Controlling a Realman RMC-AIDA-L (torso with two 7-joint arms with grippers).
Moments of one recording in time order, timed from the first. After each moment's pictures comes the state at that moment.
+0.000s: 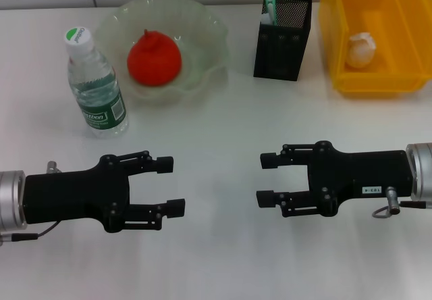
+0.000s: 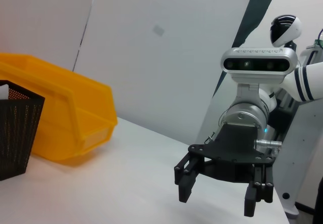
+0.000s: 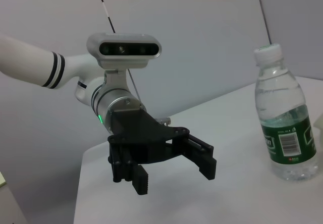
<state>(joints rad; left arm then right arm) -0.47 -2.01 0.70 0.41 2.00 1.77 -1.17 0.52 2.08 2.32 0.53 1.17 -1.67 1.26</state>
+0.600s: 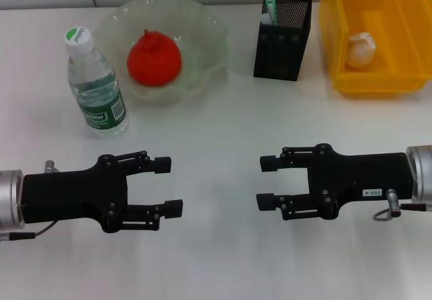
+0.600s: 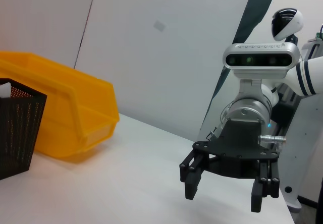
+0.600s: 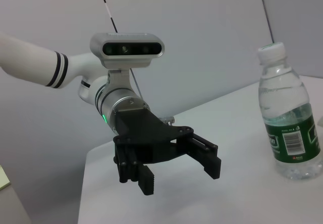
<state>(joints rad) -0.46 -2.01 0.71 0.43 2.01 1.77 -1.17 0.52 2.08 2.32 0.53 1.16 -1.68 1.26</state>
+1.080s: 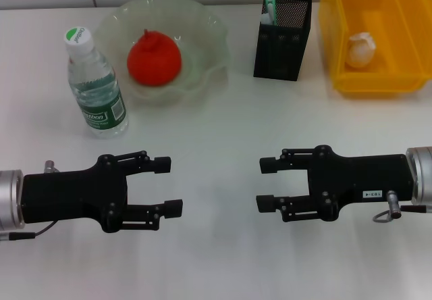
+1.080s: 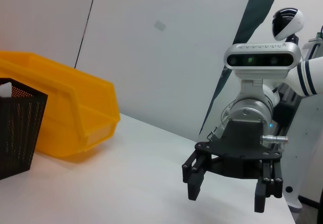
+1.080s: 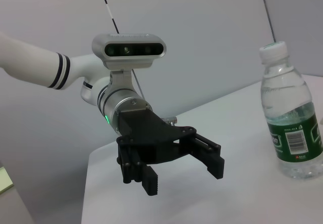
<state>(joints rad) -0.46 -2.01 0.71 0.43 2.01 1.77 -1.17 0.52 2.09 2.32 0.53 1.16 -1.68 1.27</state>
